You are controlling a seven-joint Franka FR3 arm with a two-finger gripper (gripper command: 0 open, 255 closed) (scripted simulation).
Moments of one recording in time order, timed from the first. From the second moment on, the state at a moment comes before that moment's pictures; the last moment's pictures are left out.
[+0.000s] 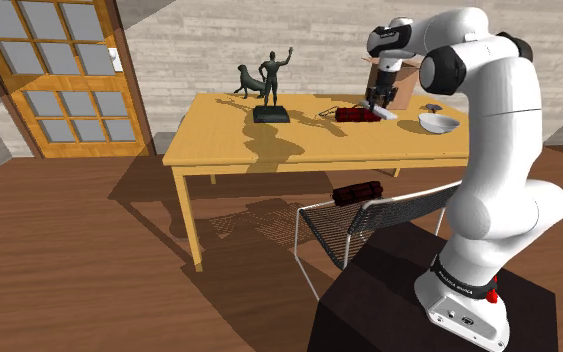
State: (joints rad) arm -0.56 0.53 -0.33 -1.25 0.18 1.74 -0.36
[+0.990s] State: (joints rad) arm -0.79 0.77 -0.34 -0.92 0.25 1.65 -0.54
